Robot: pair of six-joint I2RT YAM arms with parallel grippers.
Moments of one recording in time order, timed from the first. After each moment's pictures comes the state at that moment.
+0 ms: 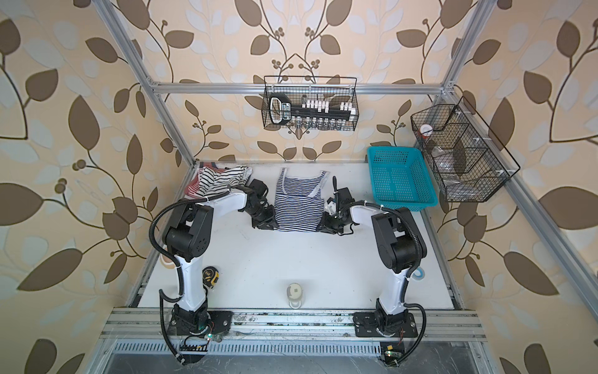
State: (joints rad) left arm -0.34 2.03 1.39 -0.74 0.47 -0.68; right arm 0.27 1.90 1.09 -0.39 -0.55 0.47
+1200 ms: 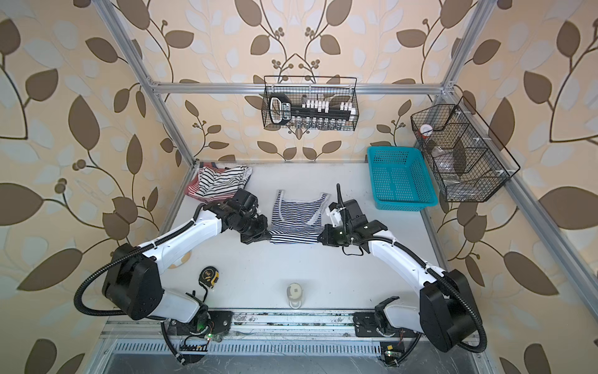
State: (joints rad) left arm -0.46 1.46 1.08 -0.78 0.39 -0.80; right arm 0.42 1.28 0.83 -0.50 -0.44 0.53
